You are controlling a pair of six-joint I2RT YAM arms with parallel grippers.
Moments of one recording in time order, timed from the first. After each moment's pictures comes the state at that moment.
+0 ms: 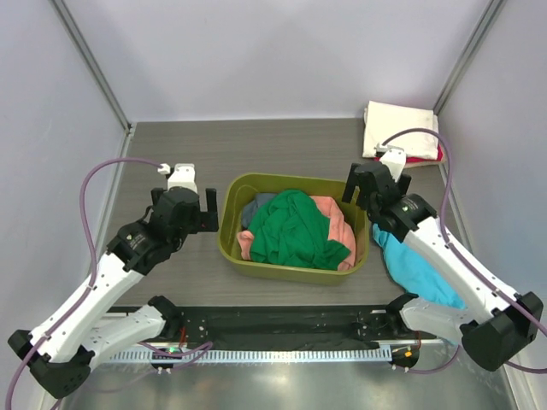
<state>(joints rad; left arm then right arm) -0.67 0.88 1.03 -0.82 -0.52 -0.39 0.53 1.08 1.06 -0.68 0.64 0.53</state>
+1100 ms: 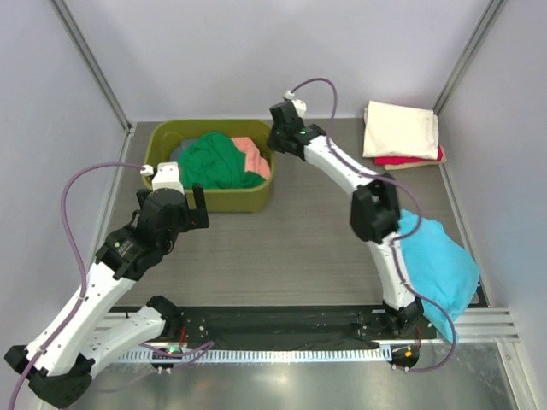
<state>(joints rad) -0.62 0.81 1.03 -0.82 -0.54 -0.40 0.57 2.18 1.98 -0.49 0.19 0.70</state>
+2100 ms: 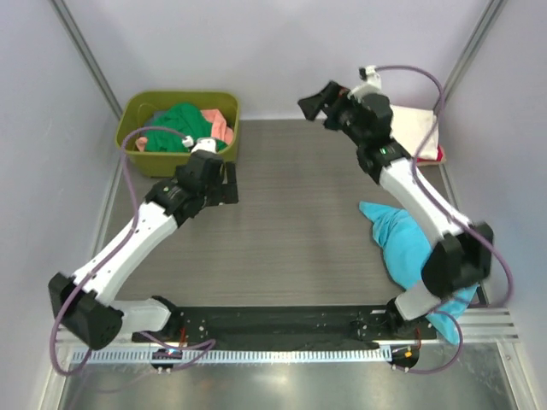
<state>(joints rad) -0.55 1.21 1.18 -0.75 -0.38 -0.44 0.36 1.62 1.47 0.12 -0.12 0.62</state>
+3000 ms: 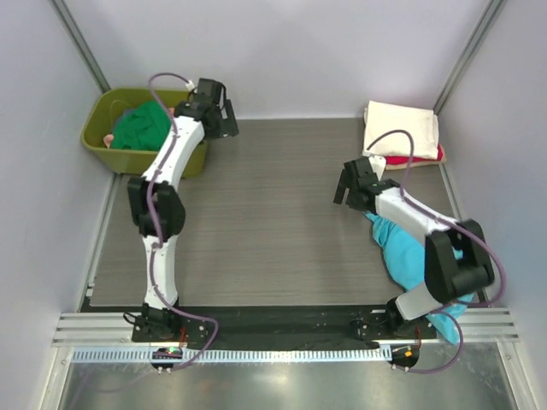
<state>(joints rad) -0.26 2.23 2.24 -0.89 -0.23 -0.44 0.34 1.48 0.97 -0.42 0.38 0.54</state>
